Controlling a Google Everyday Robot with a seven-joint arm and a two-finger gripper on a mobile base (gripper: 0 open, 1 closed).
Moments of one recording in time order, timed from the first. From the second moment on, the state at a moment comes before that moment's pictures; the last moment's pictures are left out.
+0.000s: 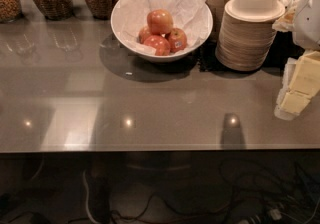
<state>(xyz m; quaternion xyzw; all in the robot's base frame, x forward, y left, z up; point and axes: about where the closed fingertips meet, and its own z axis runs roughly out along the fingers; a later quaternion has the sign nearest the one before) 0.438 -0.217 0.976 -0.60 0.78 -0.03 0.16</state>
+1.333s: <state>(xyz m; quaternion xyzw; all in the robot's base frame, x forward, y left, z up) 0.490 -0.187 0.969 -0.55 0.78 0.01 0.30</state>
